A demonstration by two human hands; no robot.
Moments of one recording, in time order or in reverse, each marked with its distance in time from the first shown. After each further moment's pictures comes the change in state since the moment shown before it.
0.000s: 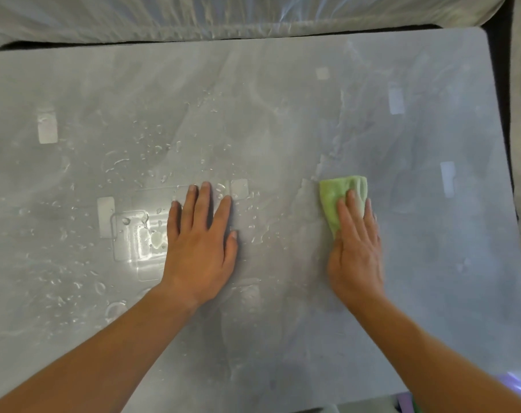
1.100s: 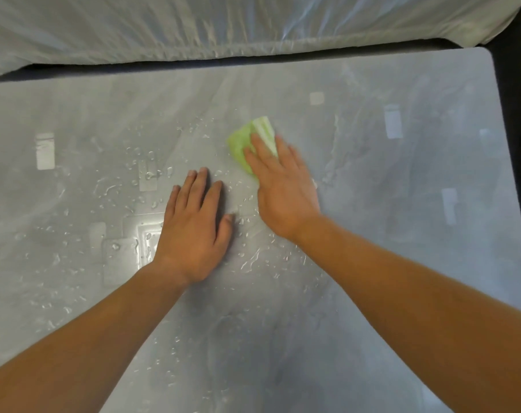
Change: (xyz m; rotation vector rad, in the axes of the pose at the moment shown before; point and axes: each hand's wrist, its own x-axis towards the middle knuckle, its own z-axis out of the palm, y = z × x) left_hand 0.066 0.004 -0.023 -0.083 0.045 0.001; right_hand 0.141 -0.083 0.023 -0.226 -0.182 -0.505
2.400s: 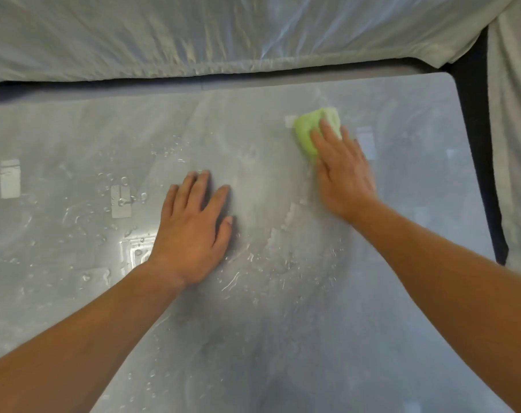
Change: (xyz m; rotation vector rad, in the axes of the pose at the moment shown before) left_hand 0.042 0.024 -0.007 0.040 -0.027 0.085; right_hand 0.006 0.125 -0.047 0.050 0.052 0.217
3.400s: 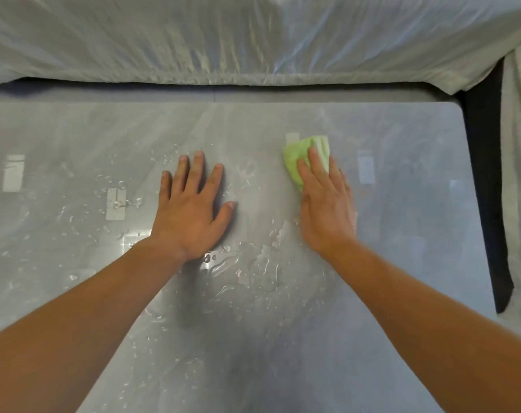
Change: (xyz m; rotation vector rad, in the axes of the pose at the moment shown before) left_hand 0.047 0.000 0.004 0.080 -0.030 -0.155; right_hand -0.017 -0.016 0.016 0.024 0.081 -0.043
